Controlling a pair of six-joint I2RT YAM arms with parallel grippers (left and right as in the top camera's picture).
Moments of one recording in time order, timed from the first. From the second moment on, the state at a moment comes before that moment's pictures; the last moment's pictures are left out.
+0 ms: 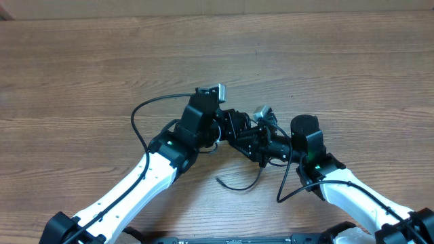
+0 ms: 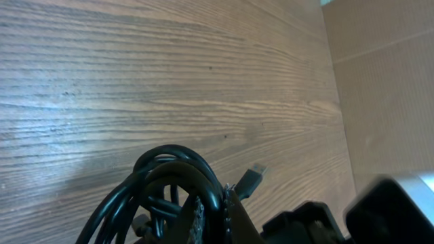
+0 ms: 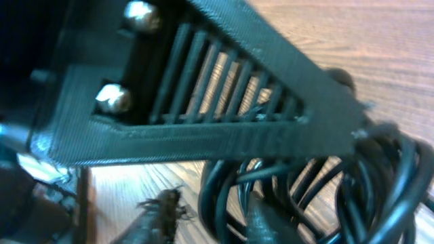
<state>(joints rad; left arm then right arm) -0.60 1.40 0.86 -0.07 0.28 -0.82 0.41 1.34 0.46 0.44 -0.77 0.19</state>
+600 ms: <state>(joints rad) -0.61 1.40 0.86 -0.07 0.27 -0.79 0.41 1.34 0.46 0.43 -0.78 0.19</state>
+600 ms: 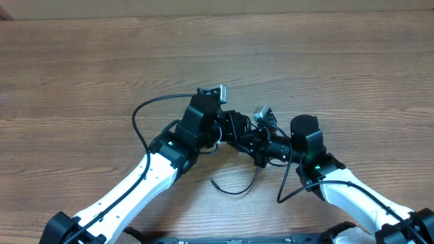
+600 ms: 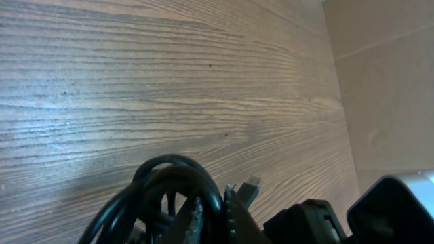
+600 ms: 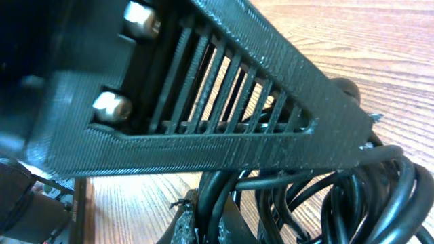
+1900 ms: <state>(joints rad) -0.44 1.40 0.86 -0.26 0.46 -0.57 0.36 1.34 0.46 0.50 -0.76 0.25</state>
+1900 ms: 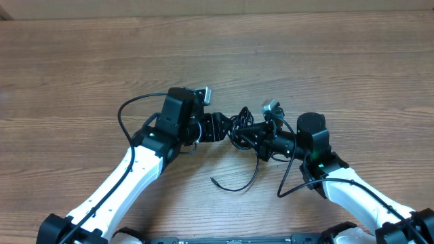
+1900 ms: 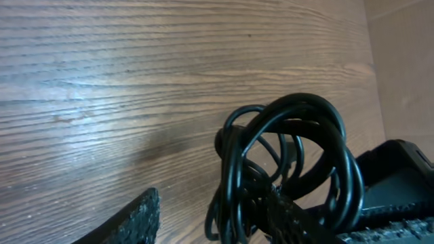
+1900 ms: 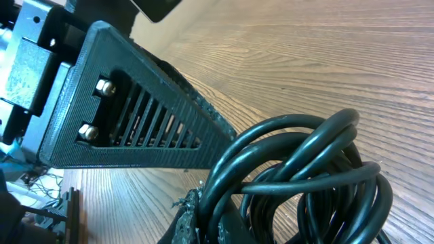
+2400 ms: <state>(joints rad) -0.47 1.40 0.86 -0.26 0.48 -0.57 0.36 1.34 0.46 0.55 -0.82 0.25</state>
